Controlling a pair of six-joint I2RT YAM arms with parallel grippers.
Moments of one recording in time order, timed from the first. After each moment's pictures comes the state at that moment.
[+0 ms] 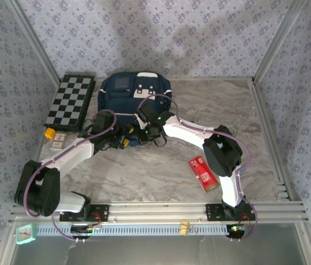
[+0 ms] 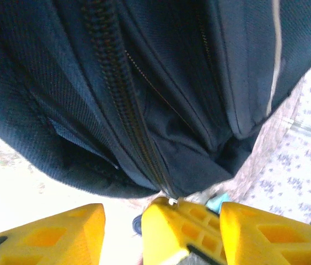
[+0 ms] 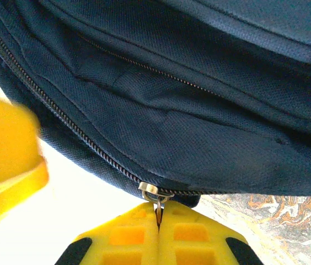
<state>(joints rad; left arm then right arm) -0.41 1.36 0.77 -0.21 0.30 -1.48 0.83 1.99 1.57 -0.62 -0.16 0.39</state>
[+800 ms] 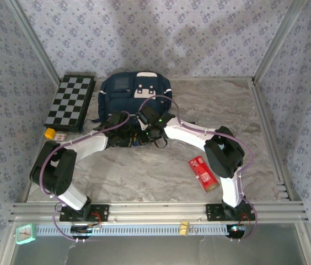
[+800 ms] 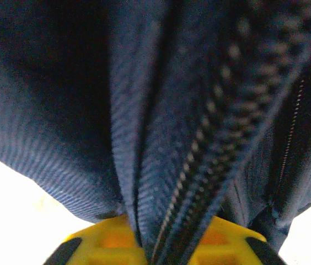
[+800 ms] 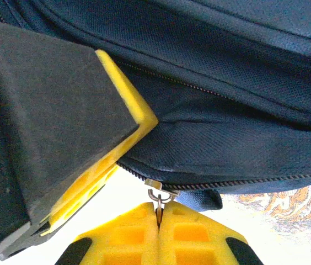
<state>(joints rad) -0.49 1.58 0.87 -0.19 0.14 -1.74 0.83 1.97 1.52 -0.59 -0.12 0.40</state>
